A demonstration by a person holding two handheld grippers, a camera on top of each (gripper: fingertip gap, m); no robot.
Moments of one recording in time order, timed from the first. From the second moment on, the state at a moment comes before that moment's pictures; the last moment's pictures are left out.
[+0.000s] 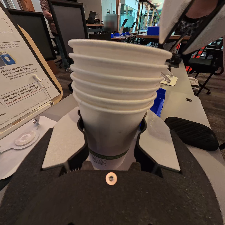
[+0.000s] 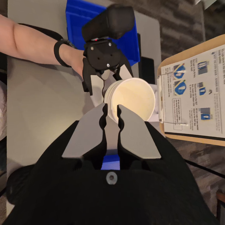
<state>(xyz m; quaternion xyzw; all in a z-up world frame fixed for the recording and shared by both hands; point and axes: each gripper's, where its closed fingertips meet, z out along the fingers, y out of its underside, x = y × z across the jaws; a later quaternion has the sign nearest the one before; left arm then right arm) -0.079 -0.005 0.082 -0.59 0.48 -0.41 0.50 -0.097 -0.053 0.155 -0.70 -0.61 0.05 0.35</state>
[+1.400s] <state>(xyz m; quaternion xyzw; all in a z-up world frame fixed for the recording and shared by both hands) -0.077 0.008 0.068 -0.60 0.48 -0.39 0.51 0.059 -0.061 0.261 -0.78 -0.43 0.00 0.45</state>
